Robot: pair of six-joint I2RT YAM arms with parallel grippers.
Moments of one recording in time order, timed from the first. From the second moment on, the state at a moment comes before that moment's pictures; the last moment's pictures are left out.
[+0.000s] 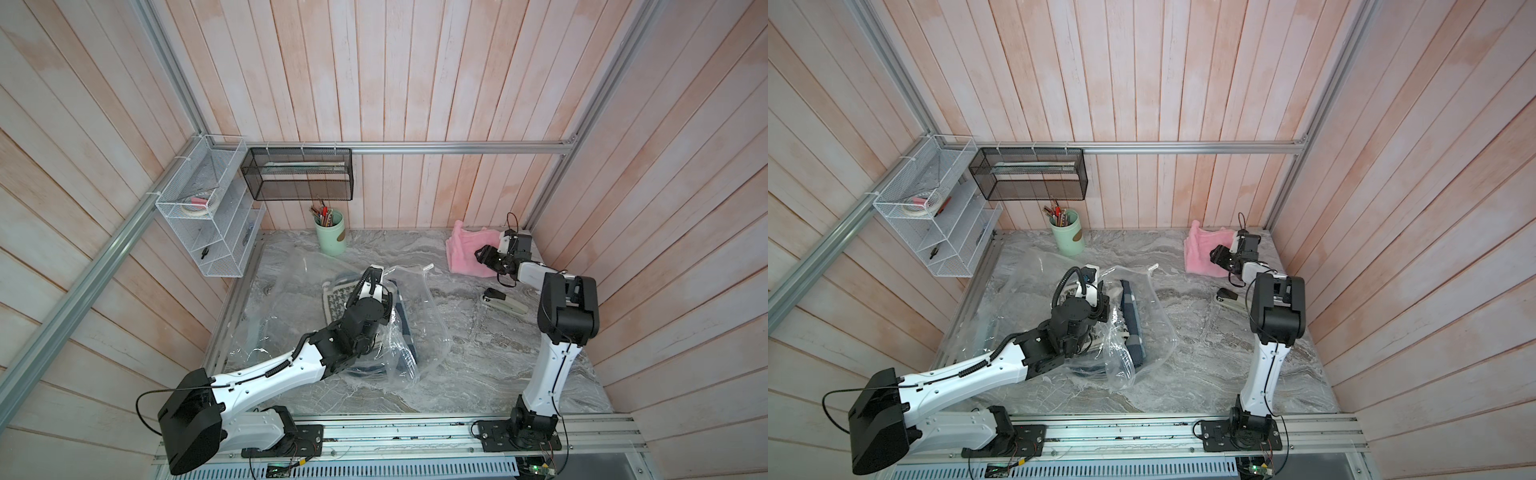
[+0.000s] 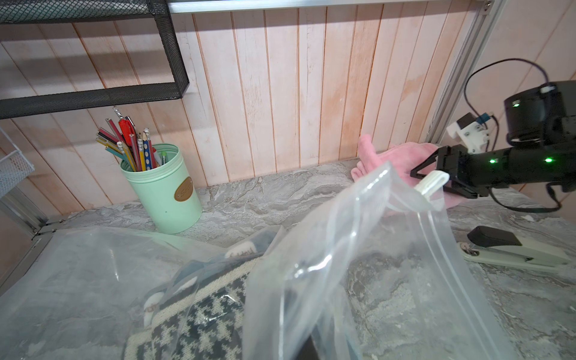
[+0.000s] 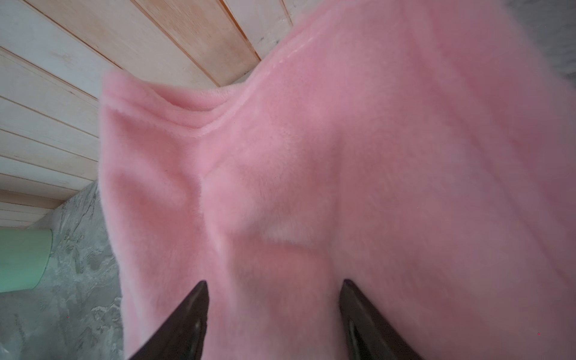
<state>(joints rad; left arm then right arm) -0.95 1.24 0.82 0.16 -0.68 -0.12 -0.10 2.02 1.32 0.00 -0.31 0.40</state>
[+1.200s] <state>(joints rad) -1.03 1.11 0.79 0.09 -0.70 -0.13 -0.09 1.73 0.96 -0.37 -0.14 0.15</state>
